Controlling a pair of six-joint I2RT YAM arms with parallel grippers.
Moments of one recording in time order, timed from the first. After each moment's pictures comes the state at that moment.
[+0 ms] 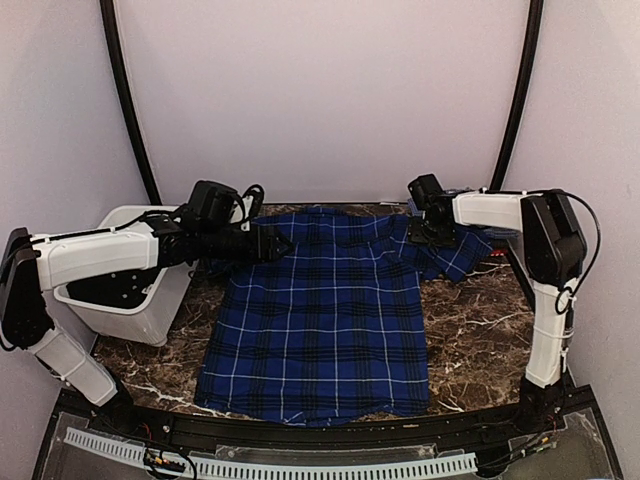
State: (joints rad) left arm -0.67 1.50 1.10 -0.21 0.18 -0.58; right arm 0.39 2.02 1.51 -0.48 0.40 0.46
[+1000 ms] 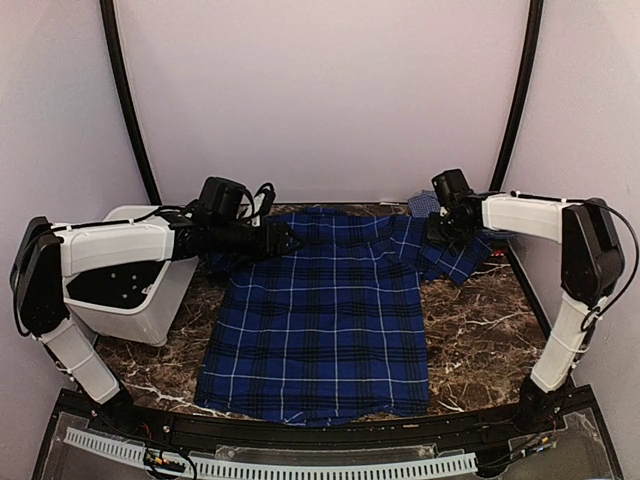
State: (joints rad) left arm -0.63 1.61 1.16 -0.16 0.33 -0.59; right arm 0.36 1.80 1.32 -0.44 0.33 0.44
